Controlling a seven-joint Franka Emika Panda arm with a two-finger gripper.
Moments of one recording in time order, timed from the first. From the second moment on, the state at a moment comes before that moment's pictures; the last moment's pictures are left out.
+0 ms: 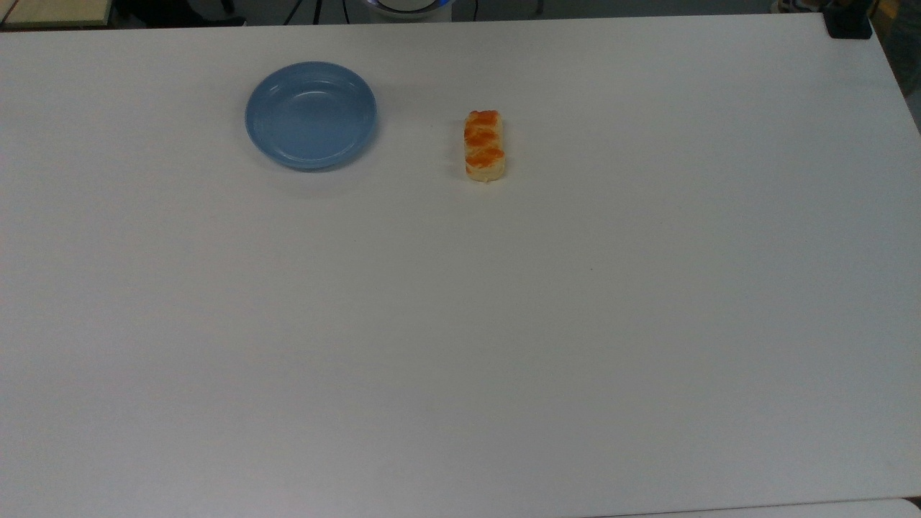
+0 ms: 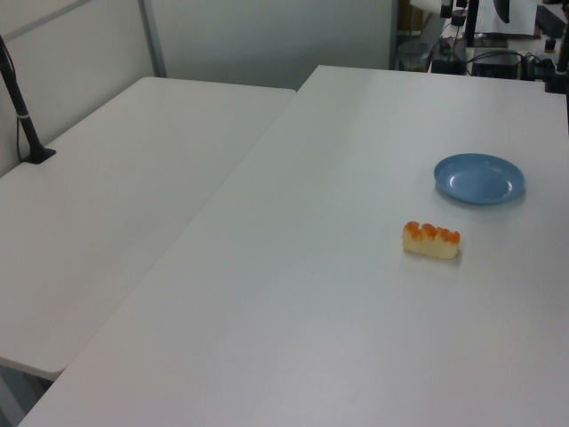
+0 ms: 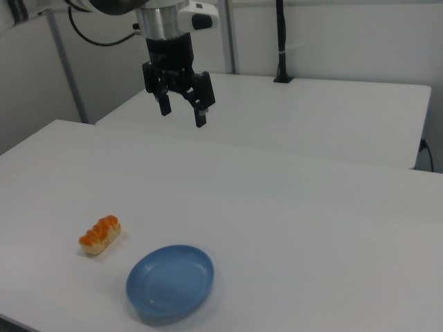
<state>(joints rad) -0.07 0.05 -0.22 -1.40 0.04 1.48 -0.14</state>
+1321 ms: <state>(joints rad) -0.04 0.07 -0.22 -1.42 0.03 1.48 -0.14</state>
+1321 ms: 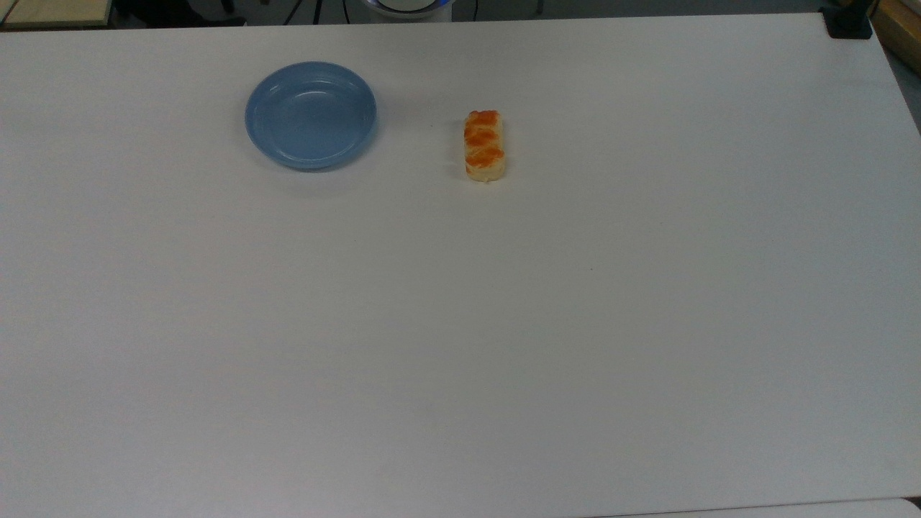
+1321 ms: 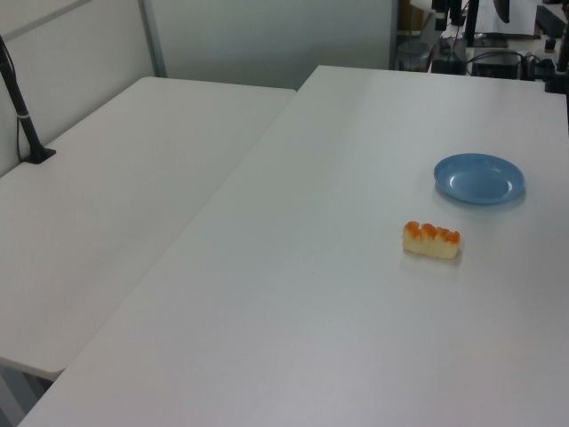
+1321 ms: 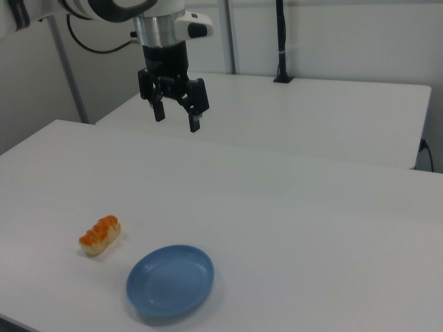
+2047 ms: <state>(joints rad) -0.03 0.07 -0.22 -1.46 0.03 1.48 -0.14</state>
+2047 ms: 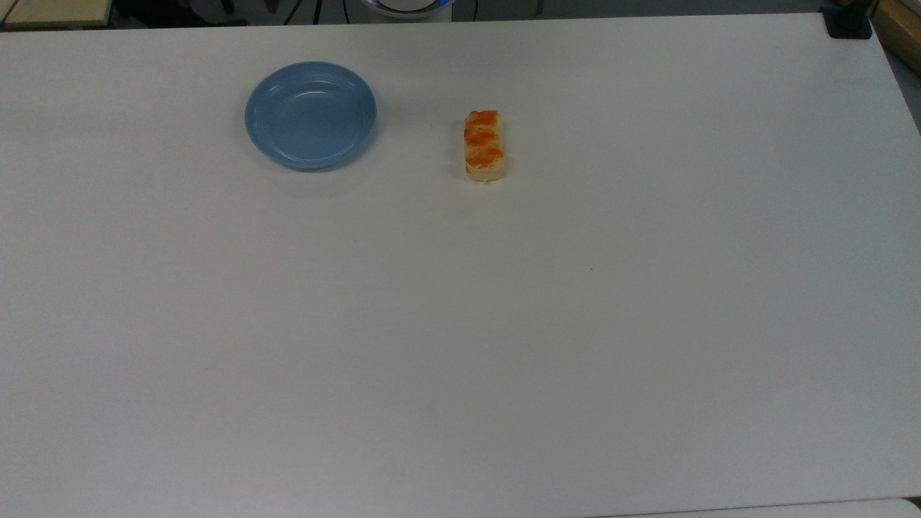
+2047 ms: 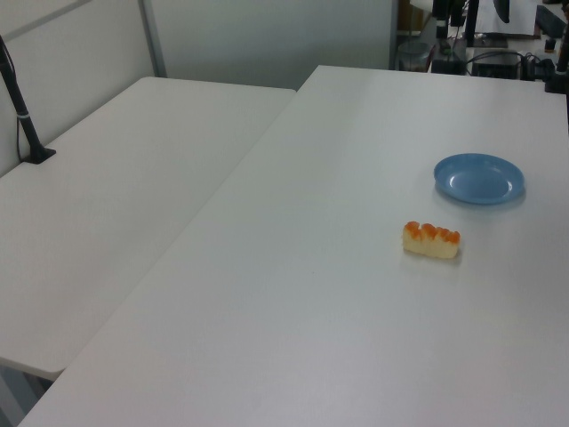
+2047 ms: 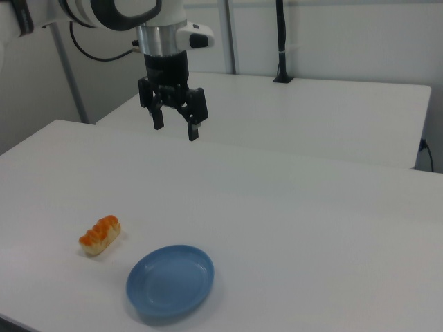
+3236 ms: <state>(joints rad) 0.24 0.11 -0.16 -1.66 0.03 1.63 0.18</state>
